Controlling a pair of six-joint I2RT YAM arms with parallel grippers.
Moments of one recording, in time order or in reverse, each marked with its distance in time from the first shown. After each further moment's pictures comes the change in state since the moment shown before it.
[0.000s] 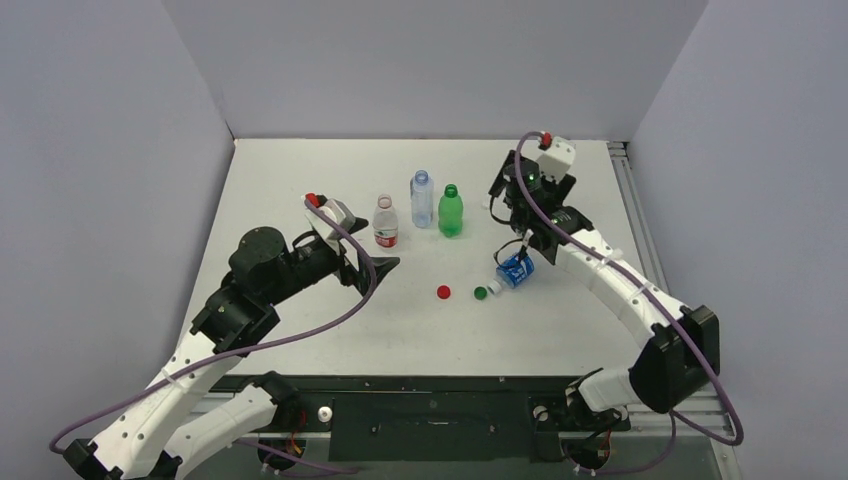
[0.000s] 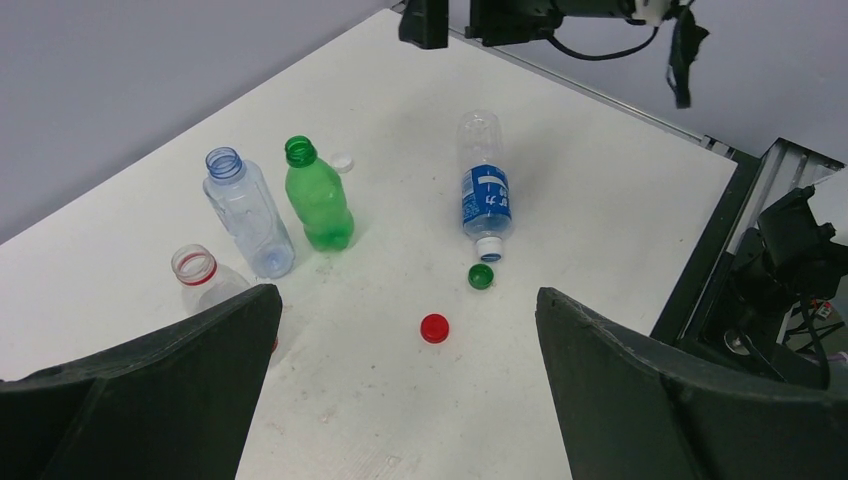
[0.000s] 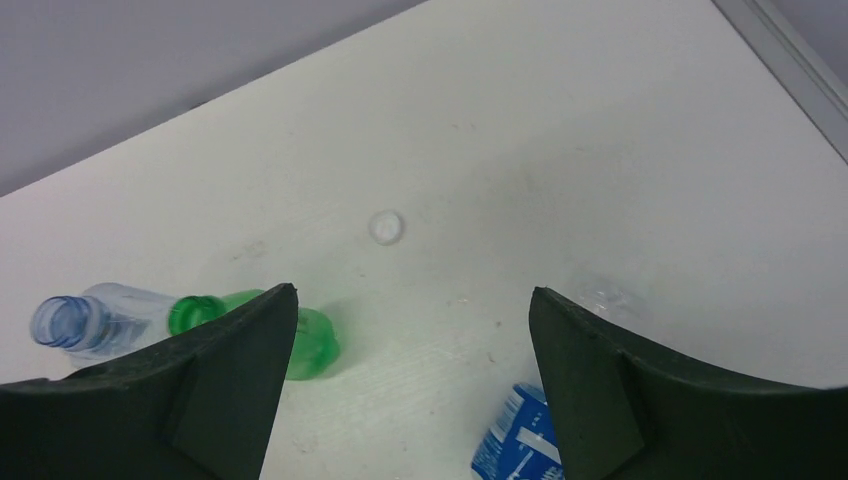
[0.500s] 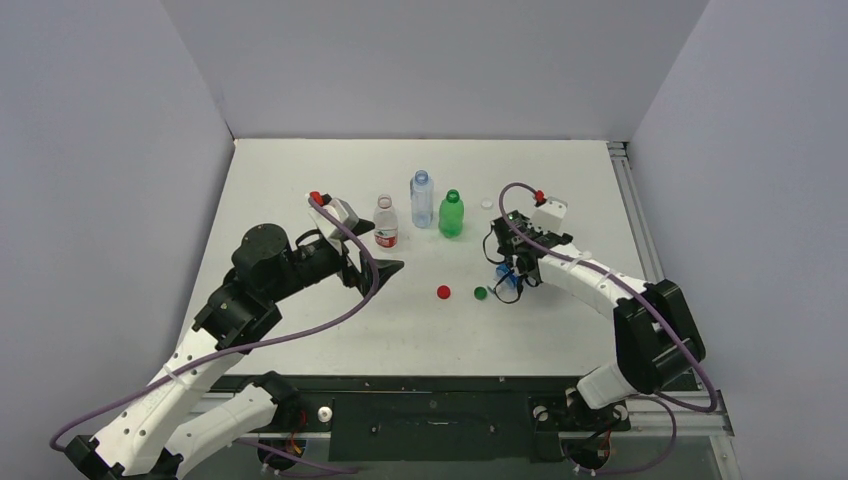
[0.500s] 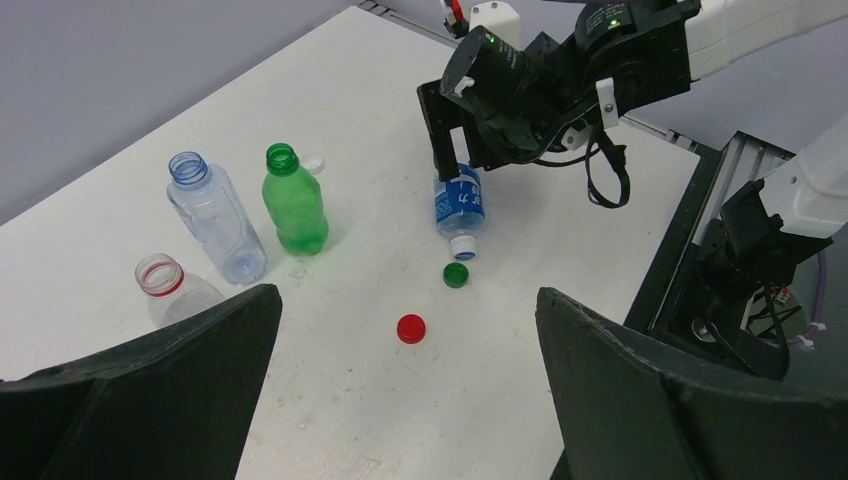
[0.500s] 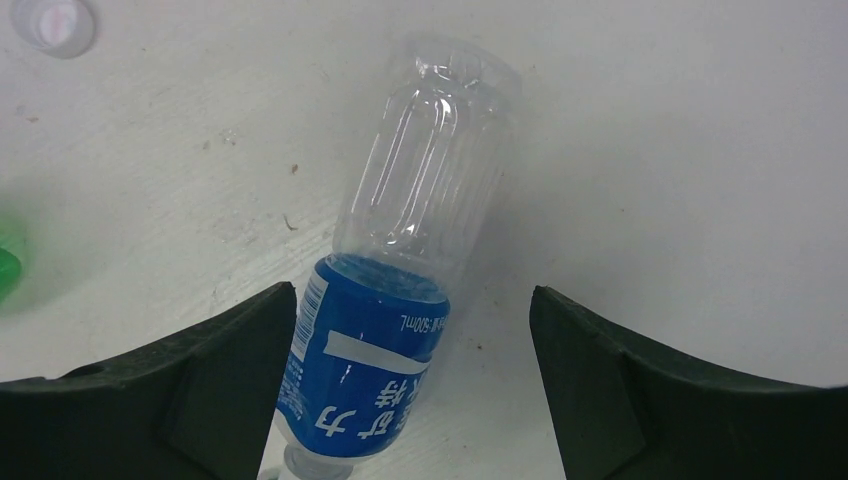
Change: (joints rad) left arm 0.000 0.025 0.011 0.002 0.063 -0.022; right arm -0.024 0.044 -0.298 -0.201 0.073 0.259
